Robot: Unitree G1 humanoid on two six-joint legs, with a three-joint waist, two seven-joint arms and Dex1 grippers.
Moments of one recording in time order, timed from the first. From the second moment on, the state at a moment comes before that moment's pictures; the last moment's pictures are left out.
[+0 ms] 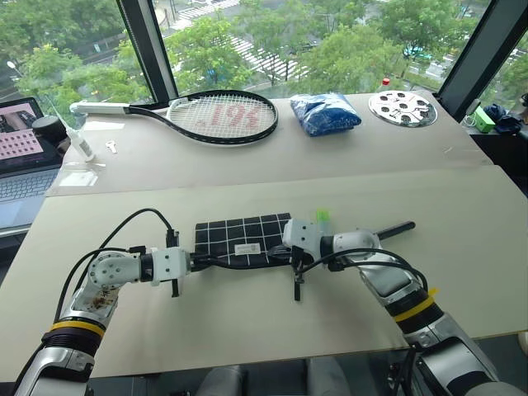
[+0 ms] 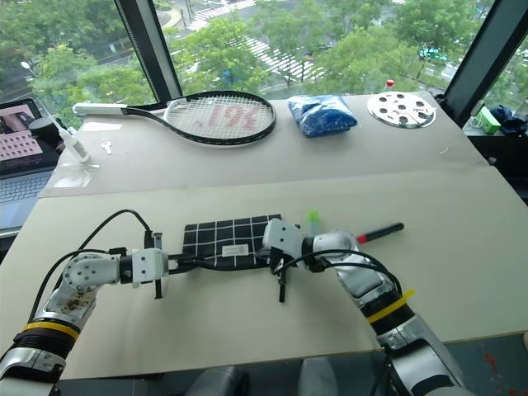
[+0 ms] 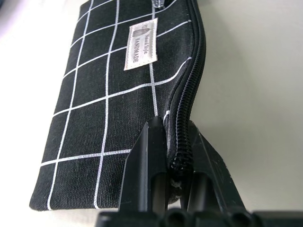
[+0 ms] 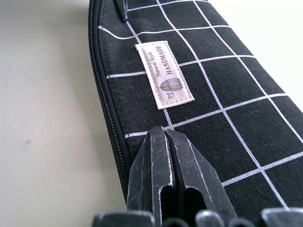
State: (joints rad) left arm -0.28 0.71 -0.12 0.38 -0.06 -0.57 -1.08; right arm -0.52 -0.45 0.42 0.06 0.03 0.28 0.98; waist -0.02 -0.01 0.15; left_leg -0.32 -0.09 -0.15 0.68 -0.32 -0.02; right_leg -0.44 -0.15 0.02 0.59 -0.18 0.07
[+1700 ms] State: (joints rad) left arm -0.14 0.52 0.03 -0.08 -0.24 0.20 -0.69; right arm -0.65 -0.30 0.20 0.23 0.14 0.42 0.69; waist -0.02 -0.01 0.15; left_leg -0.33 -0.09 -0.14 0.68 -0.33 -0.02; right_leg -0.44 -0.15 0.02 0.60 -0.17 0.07
